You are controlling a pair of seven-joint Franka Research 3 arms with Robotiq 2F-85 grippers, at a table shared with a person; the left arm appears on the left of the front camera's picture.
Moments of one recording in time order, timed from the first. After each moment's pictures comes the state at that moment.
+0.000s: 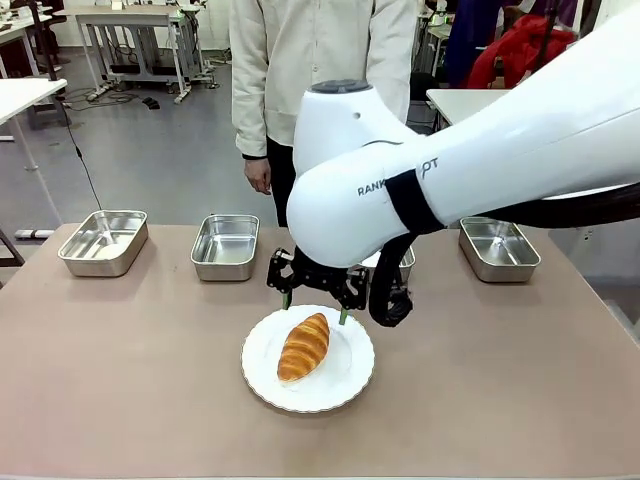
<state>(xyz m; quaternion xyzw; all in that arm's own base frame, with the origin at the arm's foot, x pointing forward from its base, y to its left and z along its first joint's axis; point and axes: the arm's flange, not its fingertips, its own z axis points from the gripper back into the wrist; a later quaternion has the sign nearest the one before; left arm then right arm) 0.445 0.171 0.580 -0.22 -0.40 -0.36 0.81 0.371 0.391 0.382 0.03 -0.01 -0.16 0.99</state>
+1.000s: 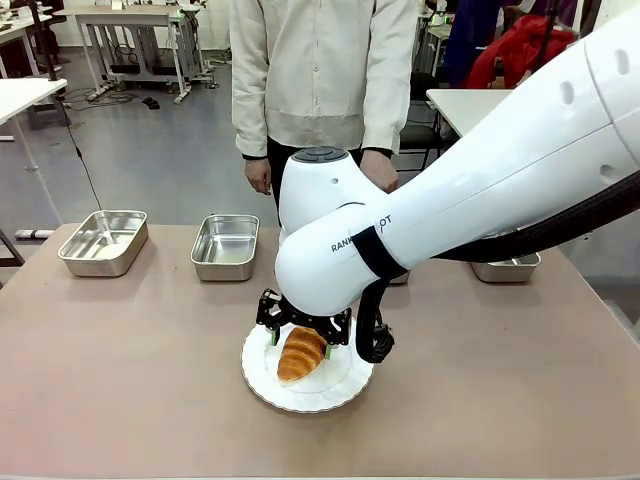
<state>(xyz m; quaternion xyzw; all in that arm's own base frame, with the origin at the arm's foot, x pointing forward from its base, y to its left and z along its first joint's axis) 0.445 0.171 0.580 -0.22 -0.40 -0.36 0.81 0.373 0.410 0.310 0.03 0.01 -0.15 0.99</state>
